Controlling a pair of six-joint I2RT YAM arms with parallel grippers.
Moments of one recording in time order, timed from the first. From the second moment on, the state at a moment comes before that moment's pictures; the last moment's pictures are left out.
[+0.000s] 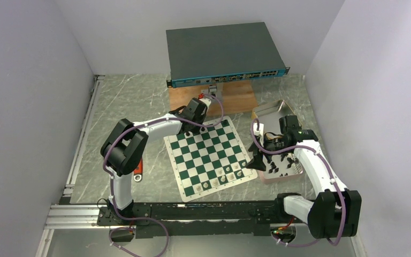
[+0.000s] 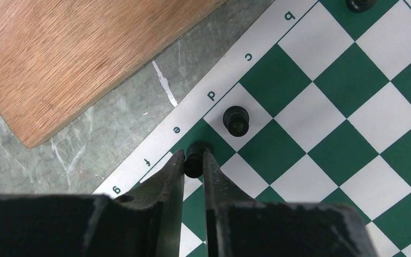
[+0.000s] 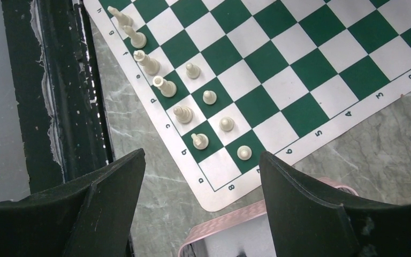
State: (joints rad) left arm -0.68 1.93 1.31 -0.24 -0.20 -0.12; right arm 0.04 1.12 0.80 -0.97 -0.95 -1.05
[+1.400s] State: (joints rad) left arm -0.68 1.93 1.31 -0.24 -0.18 -0.14; right arm 0.04 1.14 0.81 -0.99 -0.95 -1.07
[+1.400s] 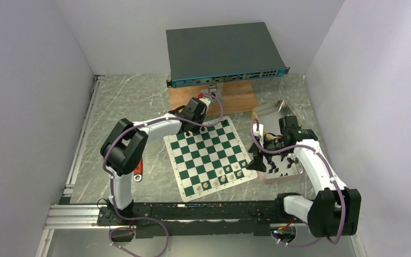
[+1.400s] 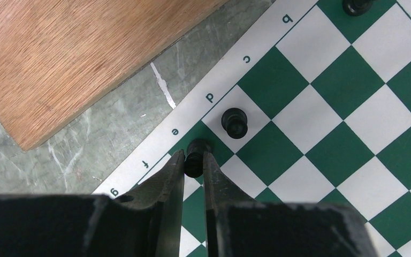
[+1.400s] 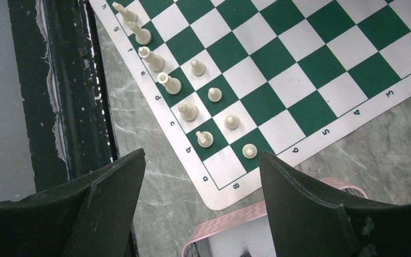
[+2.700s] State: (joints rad) left arm -0.67 1.89 1.29 -0.27 -0.13 -0.13; right arm 0.04 1.14 0.81 -1.00 -0.95 -1.07
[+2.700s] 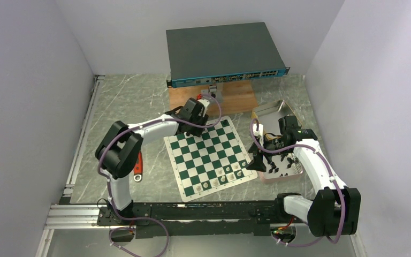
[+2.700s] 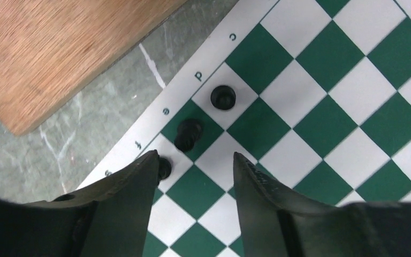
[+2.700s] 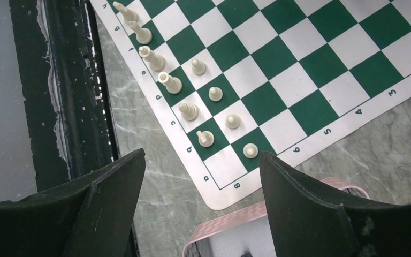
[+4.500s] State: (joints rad) left arm -0.68 1.03 0.64 -0.04 0.05 -0.27; right arm -0.21 1.33 0.85 -0.77 -0.18 -0.59
